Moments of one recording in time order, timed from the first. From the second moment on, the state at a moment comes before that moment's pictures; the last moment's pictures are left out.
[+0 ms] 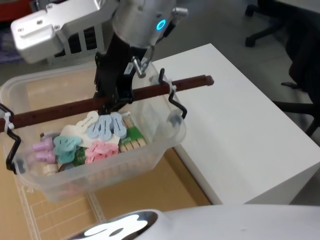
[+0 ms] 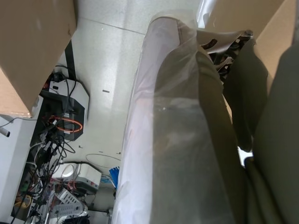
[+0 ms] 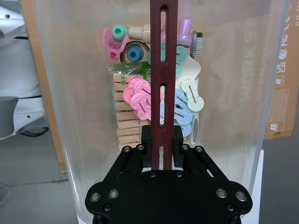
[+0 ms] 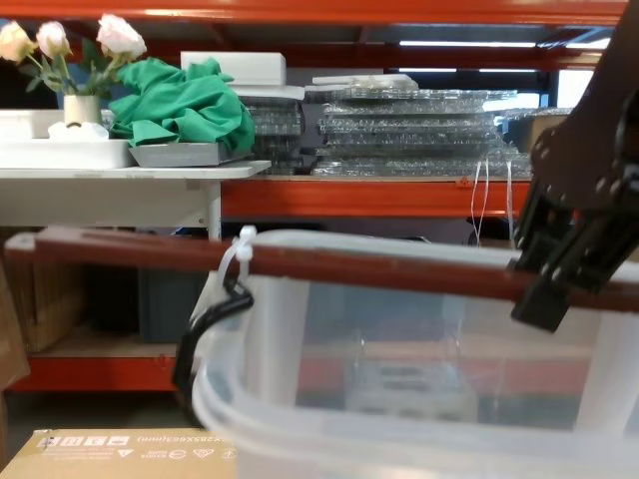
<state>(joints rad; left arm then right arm) -1.47 0.97 1.56 -0.90 0.05 0.15 -1.47 1.39 0.76 -1.30 -1.81 -0.17 -0.54 1.32</state>
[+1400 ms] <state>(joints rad) -1.47 0.97 1.56 -0.90 0.05 0.15 -1.47 1.30 0.68 -1.43 -1.75 -0.36 -0.53 1.23</state>
